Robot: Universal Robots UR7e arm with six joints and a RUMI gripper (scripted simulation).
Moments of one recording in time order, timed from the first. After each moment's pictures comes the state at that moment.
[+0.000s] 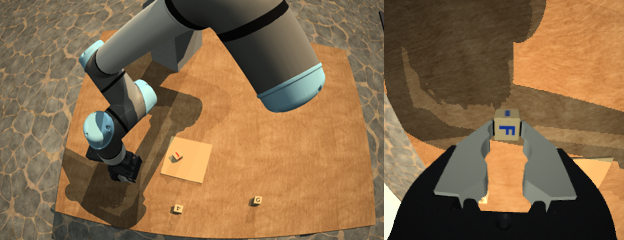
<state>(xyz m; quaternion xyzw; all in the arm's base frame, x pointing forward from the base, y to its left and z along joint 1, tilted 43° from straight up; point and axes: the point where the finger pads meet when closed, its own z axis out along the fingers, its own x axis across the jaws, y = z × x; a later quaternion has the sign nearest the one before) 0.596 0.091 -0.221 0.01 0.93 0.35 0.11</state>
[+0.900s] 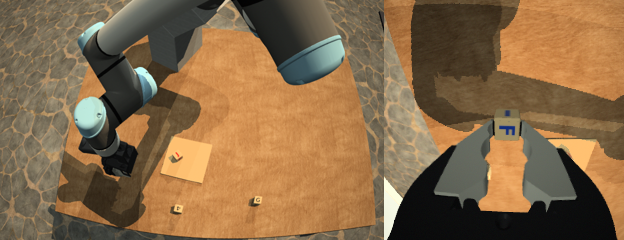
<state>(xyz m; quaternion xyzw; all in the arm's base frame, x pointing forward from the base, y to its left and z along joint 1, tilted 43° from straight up) 0.583 0.053 -0.176 0.01 0.93 0.35 0.11</state>
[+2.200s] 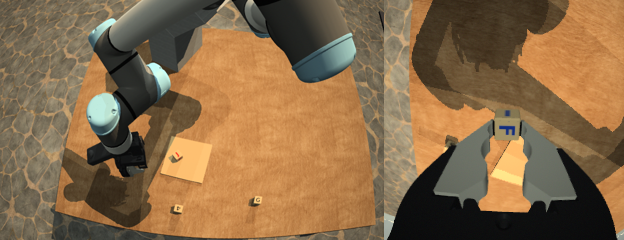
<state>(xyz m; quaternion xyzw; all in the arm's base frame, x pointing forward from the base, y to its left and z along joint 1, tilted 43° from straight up) 0.572 0.075 -0.161 -0.19 0.91 0.31 0.18</state>
